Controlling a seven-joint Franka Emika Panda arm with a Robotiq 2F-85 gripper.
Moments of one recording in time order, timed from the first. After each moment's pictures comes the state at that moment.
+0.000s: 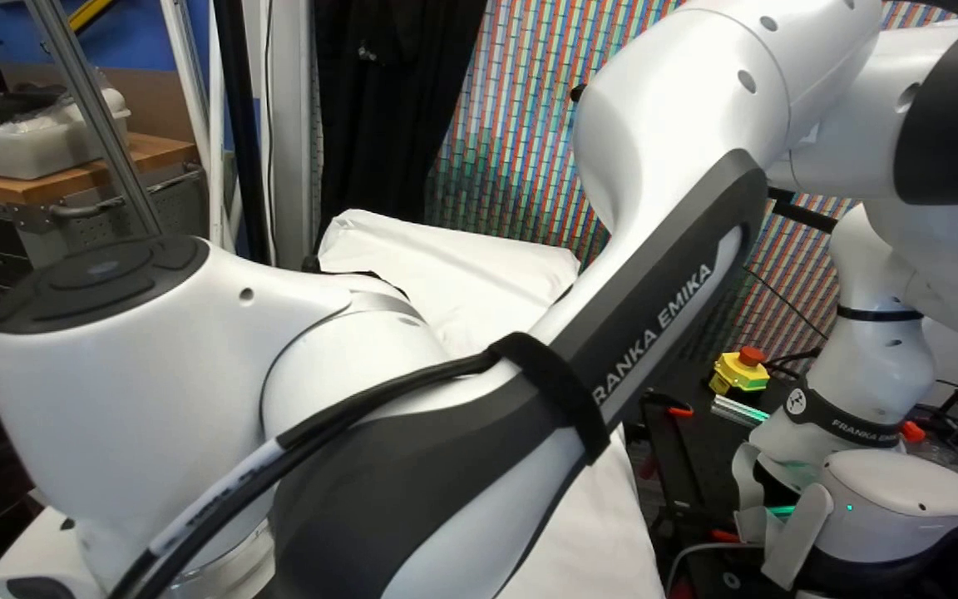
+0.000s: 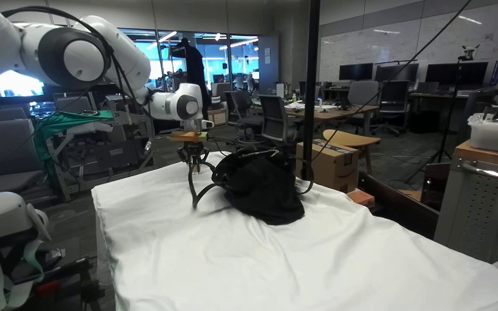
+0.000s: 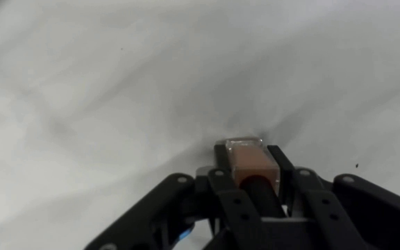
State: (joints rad) arm 0.41 0.90 0.24 -1.29 -0.19 2.14 -0.30
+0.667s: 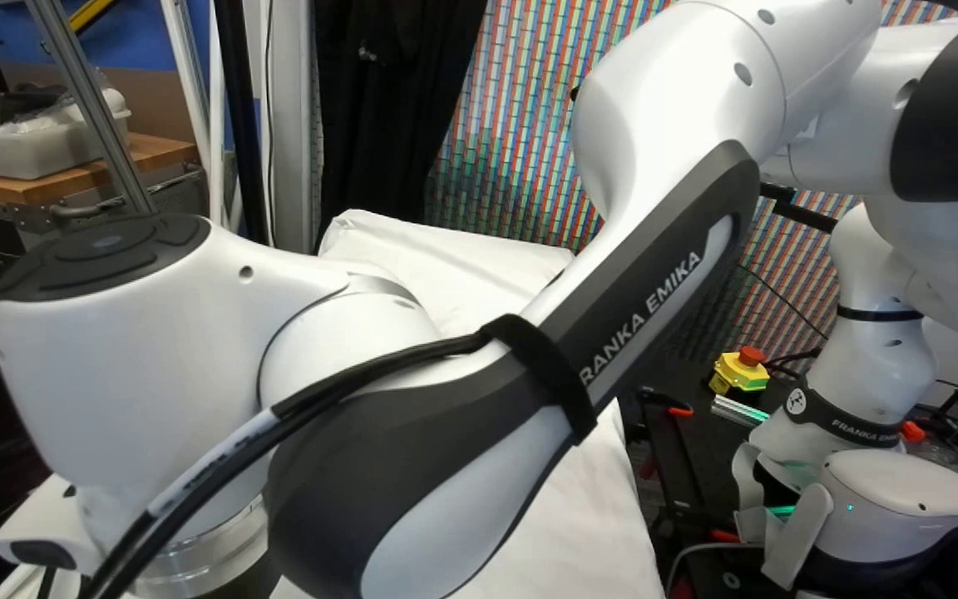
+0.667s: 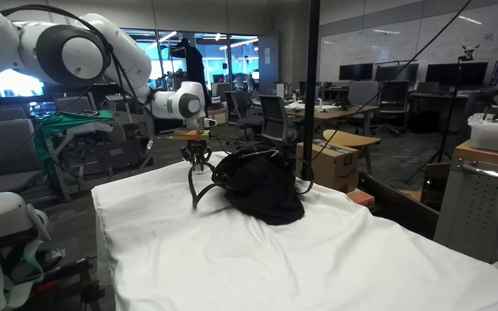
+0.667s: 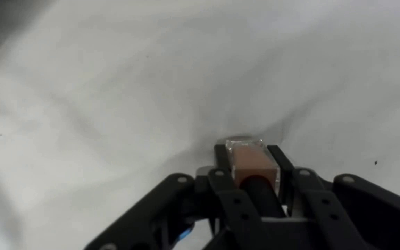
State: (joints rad) arm 0.40 0.88 0.22 -1.29 -0.19 2.14 -0.28
